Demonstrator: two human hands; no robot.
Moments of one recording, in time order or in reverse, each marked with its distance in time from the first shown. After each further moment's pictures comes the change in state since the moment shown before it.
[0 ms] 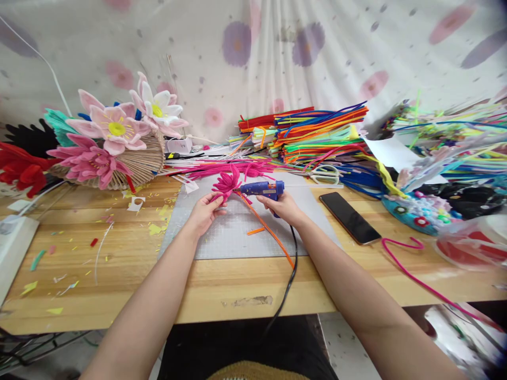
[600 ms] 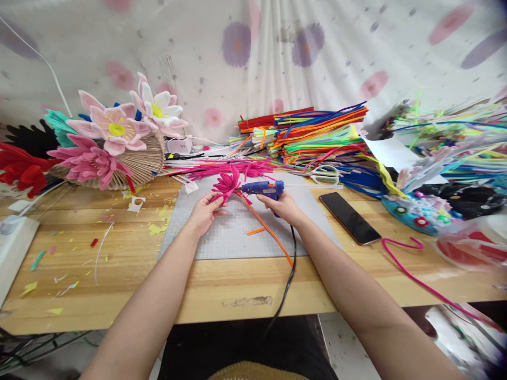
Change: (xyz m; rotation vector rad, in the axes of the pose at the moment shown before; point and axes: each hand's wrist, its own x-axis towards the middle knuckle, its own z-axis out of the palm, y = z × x) left_hand 0.001 -0.001 -0.001 0.011 -0.014 0.014; right_hand 0.002 0.002 0.000 -0.005 0.035 0.007
